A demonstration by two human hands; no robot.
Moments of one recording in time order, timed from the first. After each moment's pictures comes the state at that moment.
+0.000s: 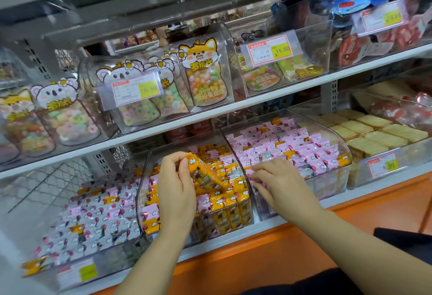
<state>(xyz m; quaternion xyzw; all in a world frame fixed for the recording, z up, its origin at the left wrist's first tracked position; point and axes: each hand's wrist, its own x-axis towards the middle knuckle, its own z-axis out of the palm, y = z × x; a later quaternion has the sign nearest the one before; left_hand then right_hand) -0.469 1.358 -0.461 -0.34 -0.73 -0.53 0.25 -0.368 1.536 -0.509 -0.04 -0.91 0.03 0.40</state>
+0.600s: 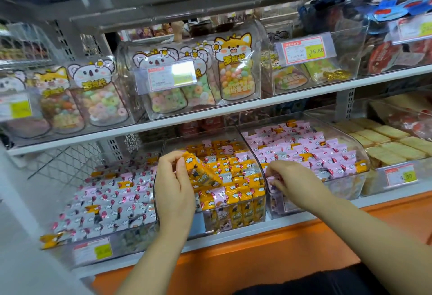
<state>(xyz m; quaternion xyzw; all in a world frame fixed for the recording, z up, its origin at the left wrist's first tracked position) -0.480 1.320 -0.469 -0.28 -0.73 -0.57 0.27 -0.378 1.536 -0.495 -0.12 -0.96 0.12 0.21</state>
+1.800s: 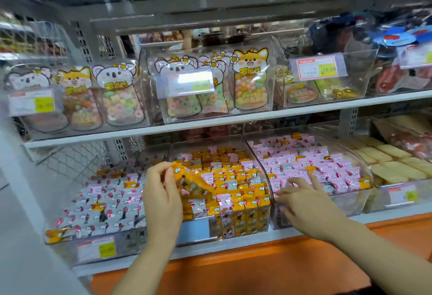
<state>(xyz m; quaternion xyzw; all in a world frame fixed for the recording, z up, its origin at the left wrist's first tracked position) -0.492 1.288 -0.471 -0.23 -0.73 -0.58 0.28 -0.360 1.517 -0.496 -0.11 -0.98 -0.06 0.15</state>
